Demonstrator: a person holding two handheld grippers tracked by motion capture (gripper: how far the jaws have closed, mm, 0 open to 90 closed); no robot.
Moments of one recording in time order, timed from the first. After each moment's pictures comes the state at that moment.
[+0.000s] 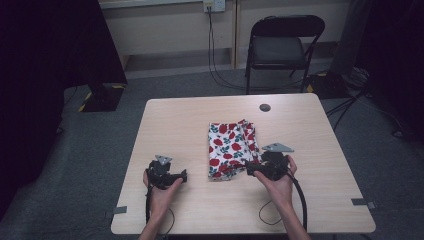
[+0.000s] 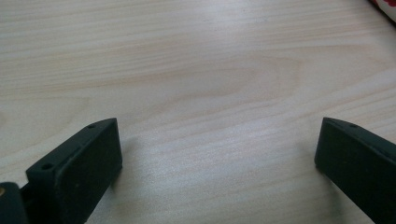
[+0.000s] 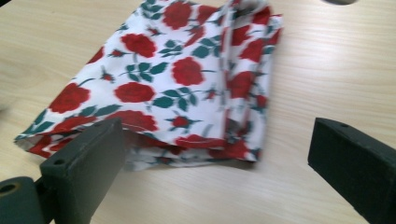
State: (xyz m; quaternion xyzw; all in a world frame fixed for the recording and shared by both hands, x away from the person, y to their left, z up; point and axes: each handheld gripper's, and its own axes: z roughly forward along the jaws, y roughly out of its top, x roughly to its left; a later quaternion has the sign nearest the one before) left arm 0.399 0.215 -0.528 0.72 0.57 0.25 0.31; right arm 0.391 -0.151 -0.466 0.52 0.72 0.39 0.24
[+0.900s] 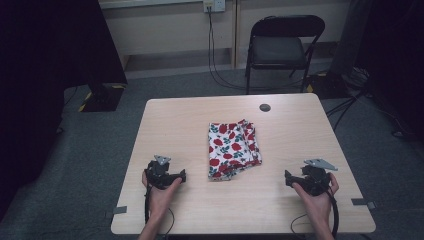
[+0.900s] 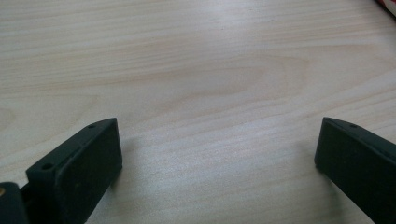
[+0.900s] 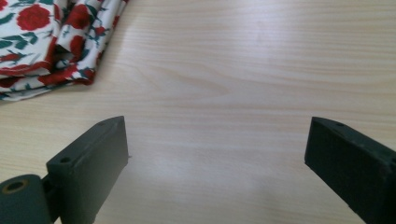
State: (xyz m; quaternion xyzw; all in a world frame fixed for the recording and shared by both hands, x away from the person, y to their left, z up) left arm 0.399 0.218 -0.528 0.71 0.57 0.25 0.31; right arm 0.355 -0.256 -0.497 0.60 0.67 0.33 0.28
